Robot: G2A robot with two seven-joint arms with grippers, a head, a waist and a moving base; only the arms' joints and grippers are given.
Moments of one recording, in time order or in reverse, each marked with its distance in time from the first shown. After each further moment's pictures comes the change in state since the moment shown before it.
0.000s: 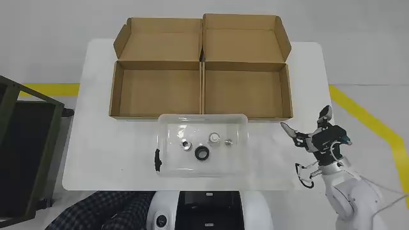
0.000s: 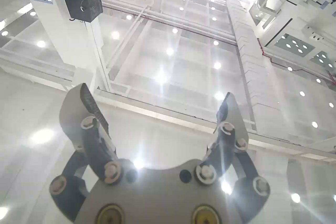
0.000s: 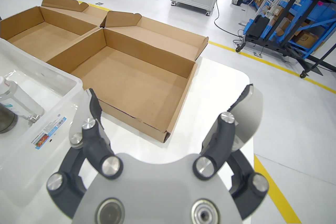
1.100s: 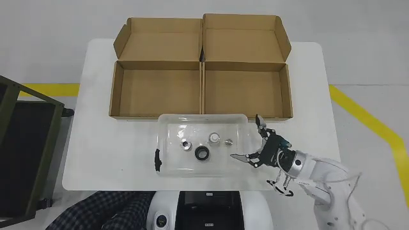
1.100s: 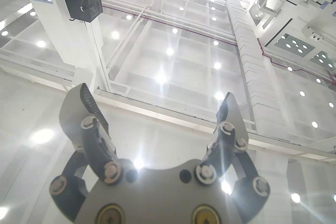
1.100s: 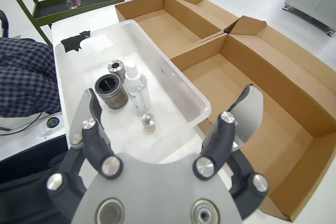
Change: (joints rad) left arm 0.000 0.000 0.000 0.000 0.000 0.000 0.000; right arm 0.140 0.041 -0.265 -0.024 0.039 -0.424 0.251
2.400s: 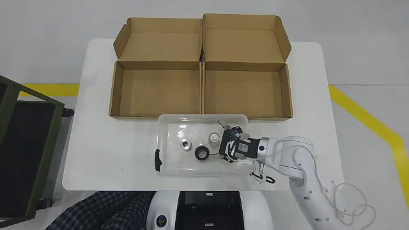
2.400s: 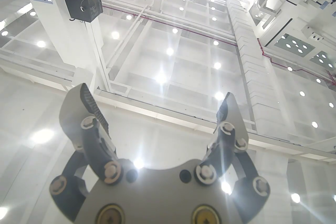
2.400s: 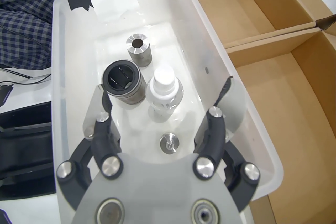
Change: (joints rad) left arm 0.000 0.000 0.000 0.000 0.000 0.000 0.000; right arm 0.279 0.034 -0.276 0.159 0.078 -0.006 0.379
